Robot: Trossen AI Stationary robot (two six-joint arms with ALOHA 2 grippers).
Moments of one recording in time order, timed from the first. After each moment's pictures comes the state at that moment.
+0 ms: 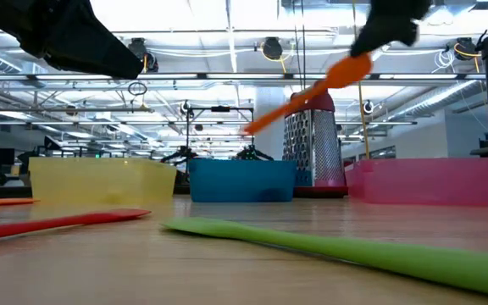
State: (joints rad) left arm -0.70 1.44 0.73 -0.10 -1.04 -0.61; right arm 0.30 1.16 1.05 -0.81 0.52 0.70
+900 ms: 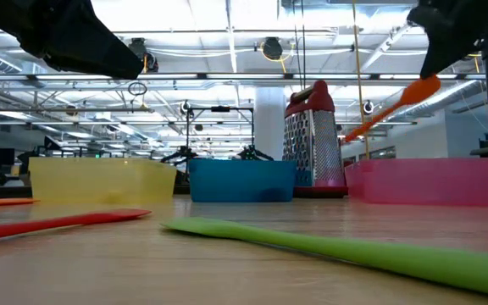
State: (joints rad) left arm -0.69 1.44 0.73 -0.10 -1.04 -0.63; right arm 0.24 0.92 0.97 -1.51 0.87 1.34
